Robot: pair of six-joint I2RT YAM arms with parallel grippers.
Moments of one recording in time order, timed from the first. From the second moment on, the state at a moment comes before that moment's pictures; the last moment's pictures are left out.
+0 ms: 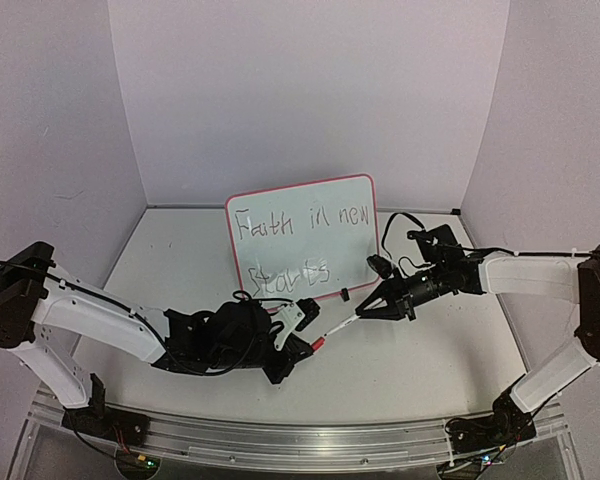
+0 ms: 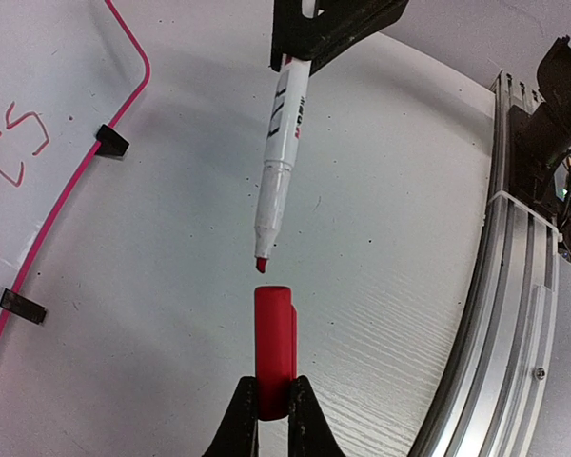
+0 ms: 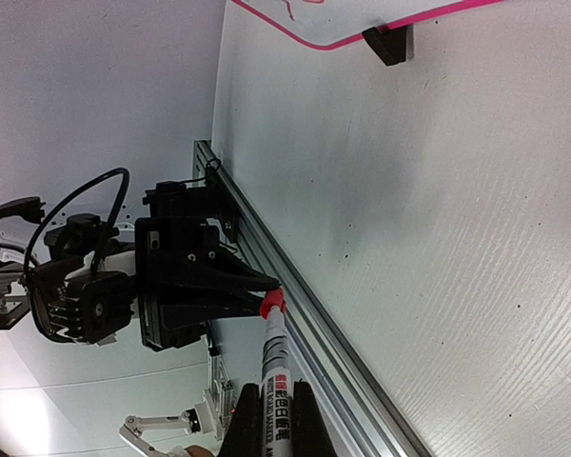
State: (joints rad) left arm -1.30 1.58 0.78 0.25 -0.13 -0.22; right arm 0.51 1.49 0.85 -0.24 -1.02 0.64
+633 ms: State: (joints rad) left arm -1.30 1.58 0.78 0.27 -0.10 -0.23; right arm 0.51 1.50 0.83 -0.24 -1.06 0.63
